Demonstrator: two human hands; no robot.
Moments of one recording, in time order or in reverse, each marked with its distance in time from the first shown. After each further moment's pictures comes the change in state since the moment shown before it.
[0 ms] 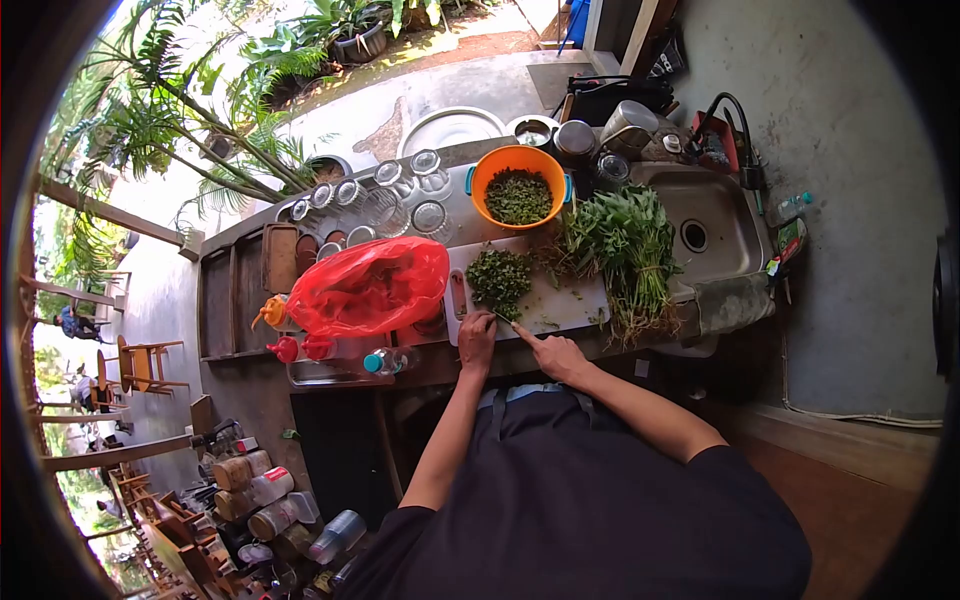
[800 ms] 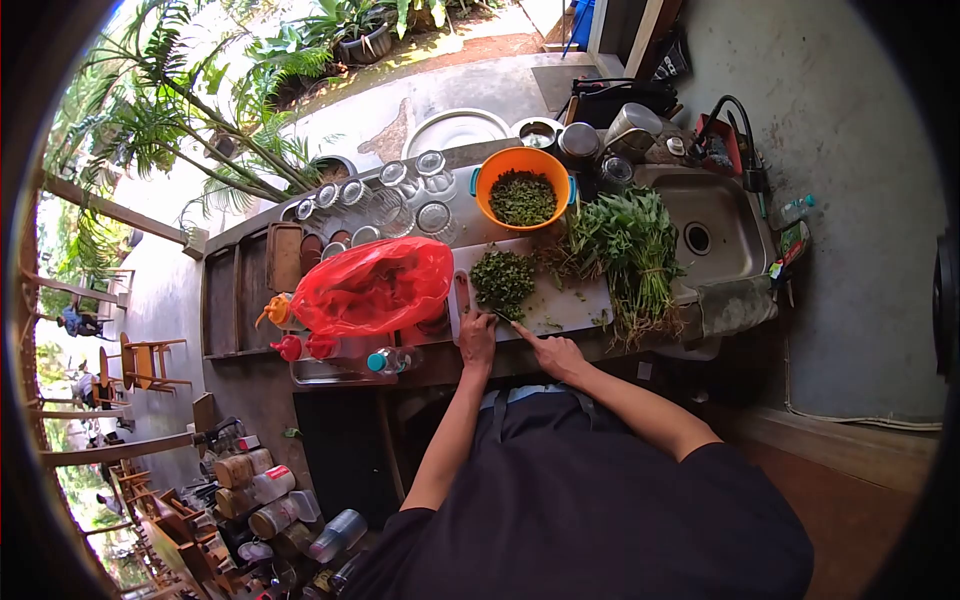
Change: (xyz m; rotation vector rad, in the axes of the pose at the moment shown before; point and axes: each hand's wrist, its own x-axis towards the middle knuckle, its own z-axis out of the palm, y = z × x) left_hand 0.006 0.004 -0.003 0.084 -0.005 -0.095; right_hand 0.011 0.007 0.018 -0.041 0.081 -0.017
